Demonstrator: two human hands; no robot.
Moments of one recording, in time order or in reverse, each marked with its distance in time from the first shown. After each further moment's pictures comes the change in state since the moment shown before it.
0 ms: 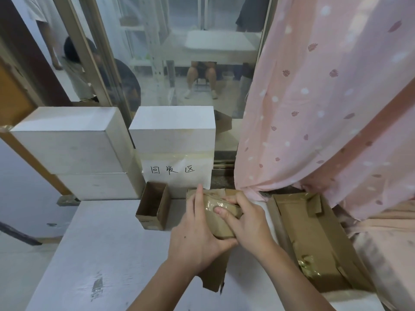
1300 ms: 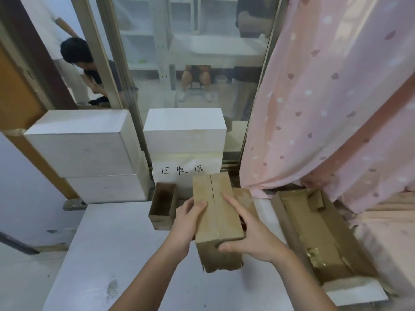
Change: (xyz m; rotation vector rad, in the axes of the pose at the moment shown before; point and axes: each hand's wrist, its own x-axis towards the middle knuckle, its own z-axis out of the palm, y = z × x) left_hand 0.017 -0.070 -0.030 -1.068 -0.205 -0.478; right_hand -0.035 -0.026 0.022 0.265 -0.455 0.106
